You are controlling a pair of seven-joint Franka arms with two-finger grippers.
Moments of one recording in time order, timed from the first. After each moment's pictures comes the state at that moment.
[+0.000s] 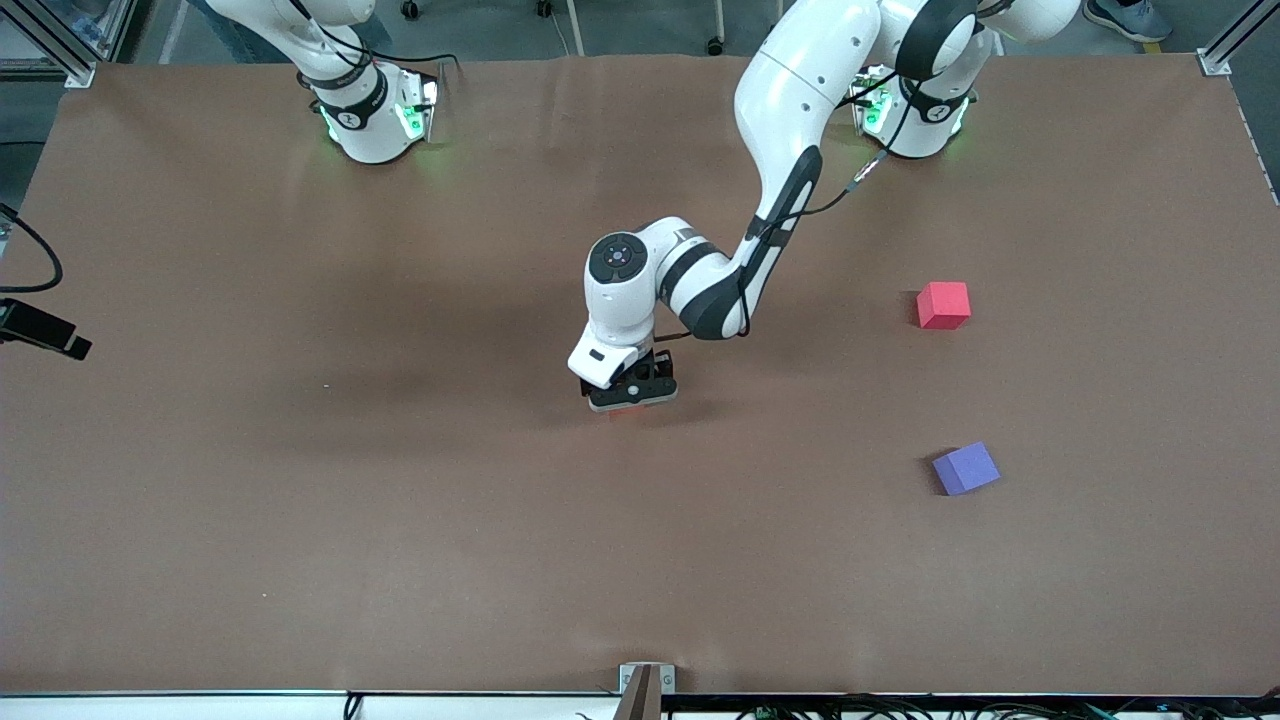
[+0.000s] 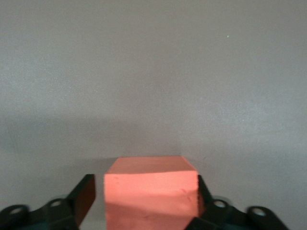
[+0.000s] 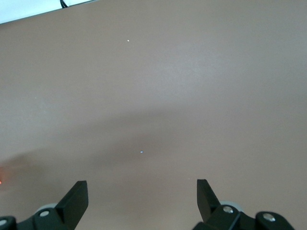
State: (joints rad) left arm -0.90 0.93 0.10 -1.29 0.06 2.37 -1.09; right arm -0.07 0.20 -0.09 -1.38 0.04 1.60 0.06
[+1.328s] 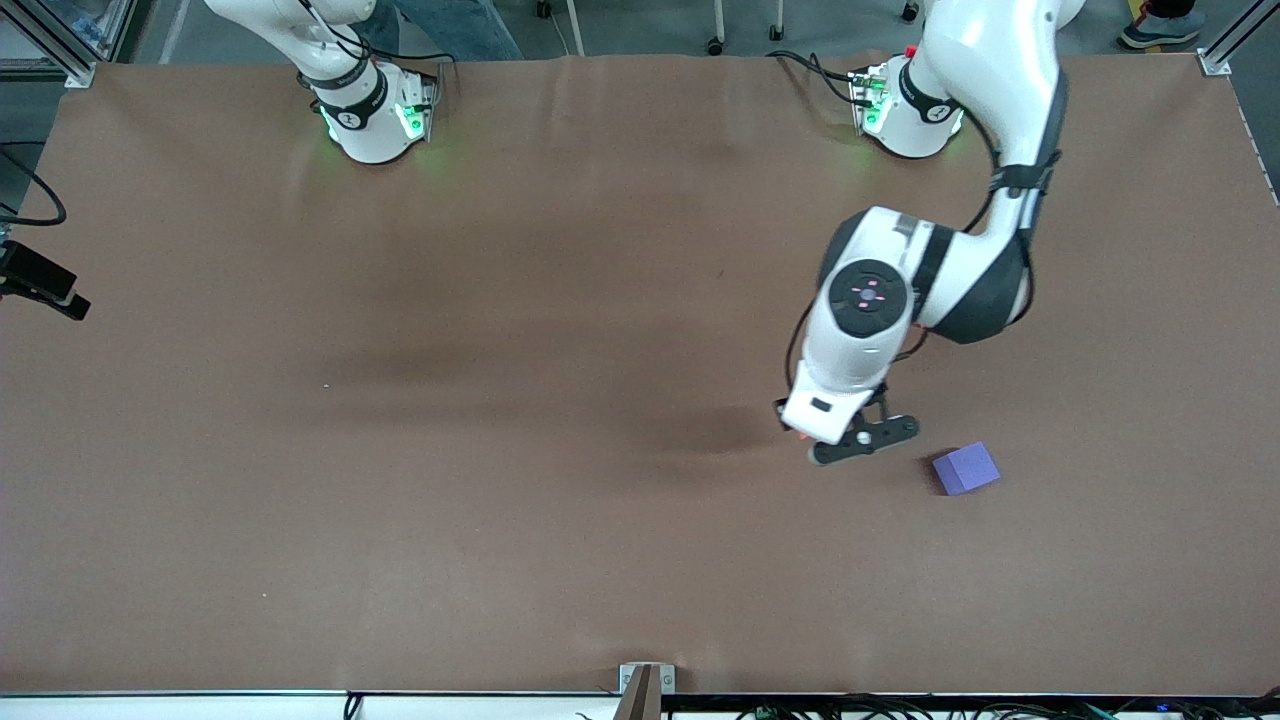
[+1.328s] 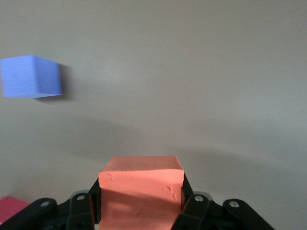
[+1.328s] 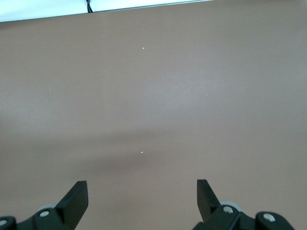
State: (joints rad) left arm -0.54 0.47 0.14 -1.63 0.06 2.07 -0.67; right arm -0.04 0.06 -0.09 -1.50 0.01 1.66 -0.03
